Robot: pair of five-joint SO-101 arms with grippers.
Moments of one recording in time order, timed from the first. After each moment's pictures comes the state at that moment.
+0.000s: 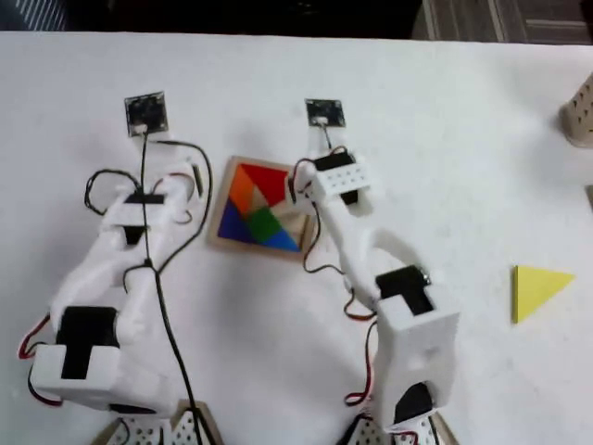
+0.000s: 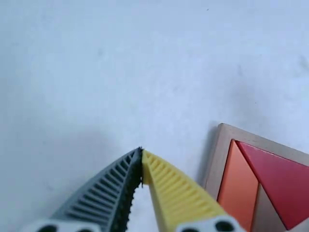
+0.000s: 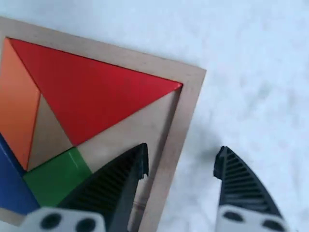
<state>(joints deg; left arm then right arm) -5.0 3.3 38.8 14.6 16.7 -21.6 25.3 3.1 53.0 -13.1</state>
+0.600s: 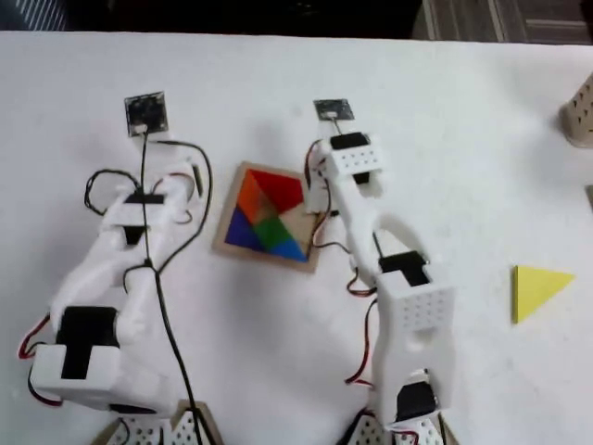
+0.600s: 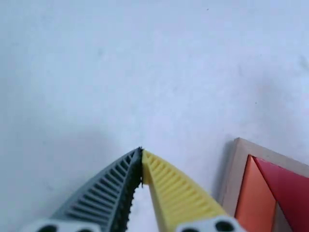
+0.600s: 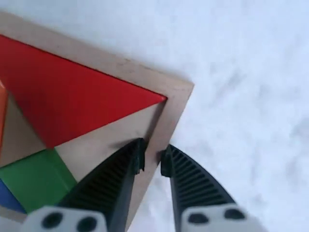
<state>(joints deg) -5.0 3.3 38.8 14.6 16.7 -16.2 33.3 -10.9 70.7 0.1</state>
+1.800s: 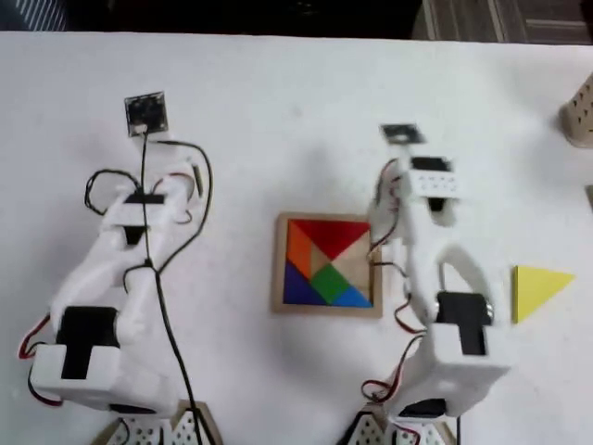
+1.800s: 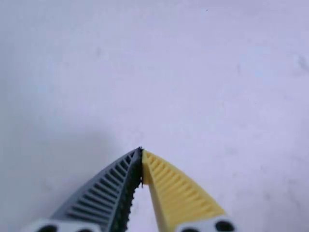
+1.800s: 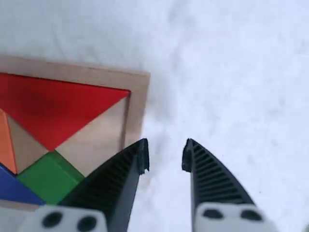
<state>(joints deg) -4.3 3.3 38.8 14.5 16.7 1.4 8.0 13.5 73.8 12.5</state>
